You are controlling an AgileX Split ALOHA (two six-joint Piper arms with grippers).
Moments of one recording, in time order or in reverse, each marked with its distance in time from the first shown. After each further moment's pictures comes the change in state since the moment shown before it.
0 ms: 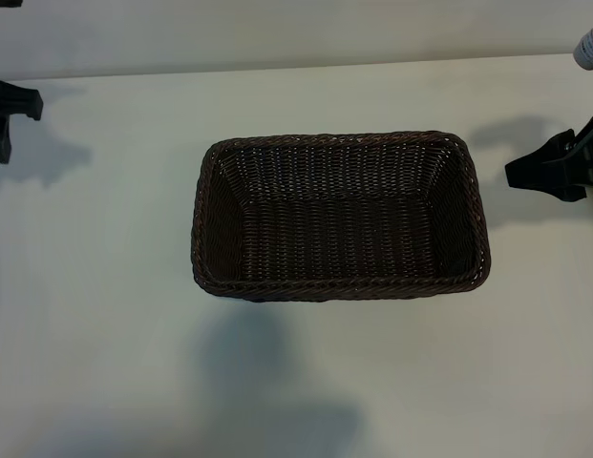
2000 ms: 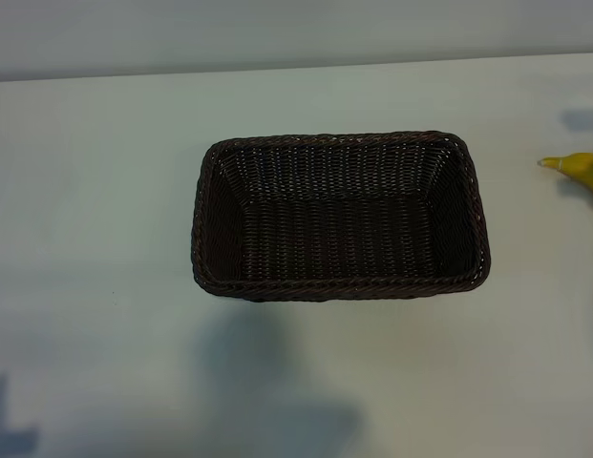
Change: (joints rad) left arm 0.000 -1.745 0.971 -0.131 -0.127 0.085; right arm -0.091 0.199 -0.121 -0.953 -0.180 0.900
